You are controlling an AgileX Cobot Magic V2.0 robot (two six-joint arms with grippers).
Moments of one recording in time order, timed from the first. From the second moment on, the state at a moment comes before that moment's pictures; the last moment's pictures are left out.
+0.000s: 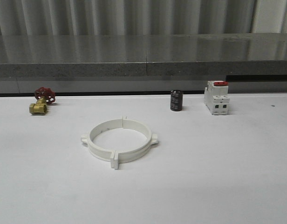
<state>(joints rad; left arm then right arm) -0.05 0.48 -0.51 -0.08 0.63 0.06 0.01 0.67 -0.79 -0.16 0.93 0.24</state>
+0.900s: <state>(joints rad) -0.05 0.48 -0.51 -0.08 0.63 0.06 0.01 0.51 -0.74 -0.16 0.98 0.24</state>
